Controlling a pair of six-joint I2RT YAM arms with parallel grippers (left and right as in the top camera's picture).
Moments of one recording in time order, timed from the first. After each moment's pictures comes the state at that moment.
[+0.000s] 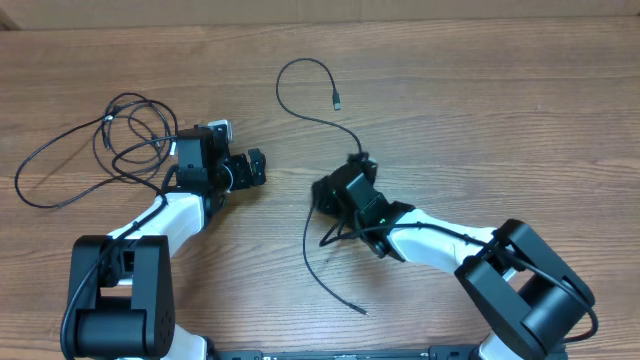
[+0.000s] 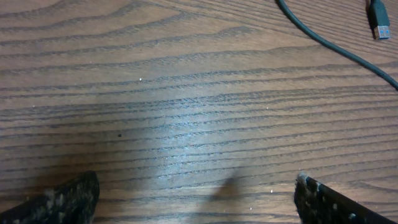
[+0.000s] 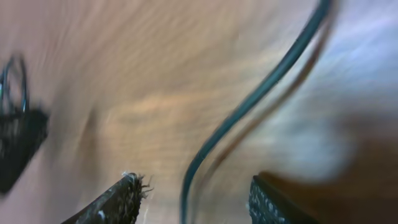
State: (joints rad) left arm -0.04 1.70 0.76 0.08 0.21 -0.23; right arm 0.72 1.80 0.82 0.16 0.08 1.06
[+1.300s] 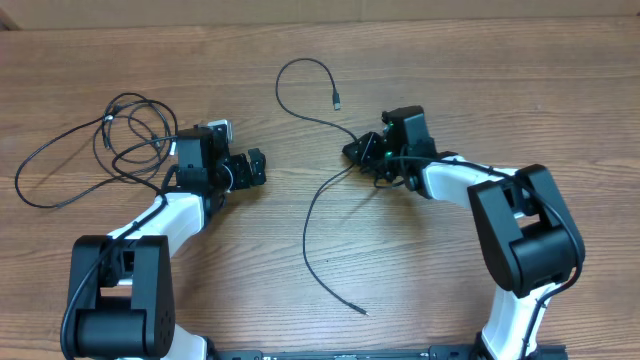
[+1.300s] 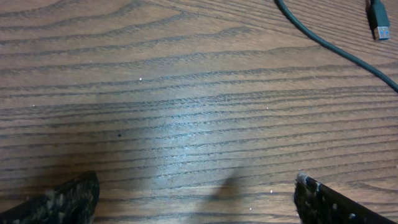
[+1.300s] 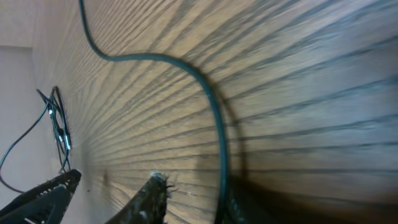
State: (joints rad) left arm -0.04 1.70 0.76 0.08 0.21 -0.24; right arm 0.32 2.02 1.03 0.13 -0.46 0.85
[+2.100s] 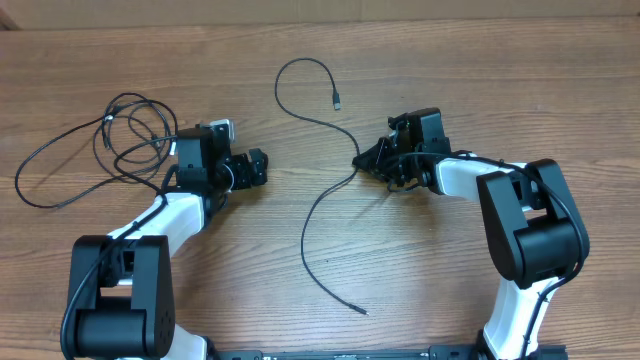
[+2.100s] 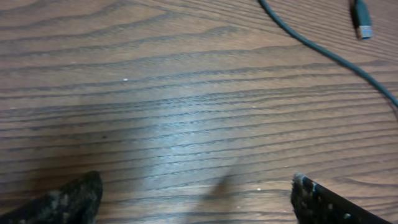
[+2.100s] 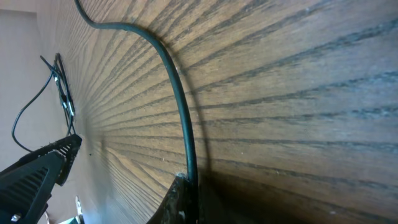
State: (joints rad) left arm -0.04 1.70 0.76 0.08 0.25 -0.24; right arm 0.25 2.05 1.02 0.08 -0.65 0.74
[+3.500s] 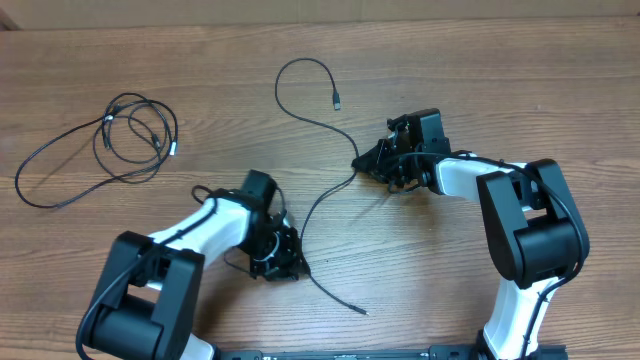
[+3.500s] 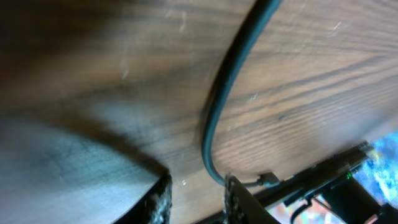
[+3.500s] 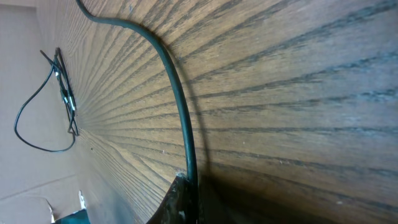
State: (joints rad) left arm -0.36 1.70 0.76 -0.74 0.61 -0.56; right arm 0.25 2.05 1.02 0.06 -0.67 0.73
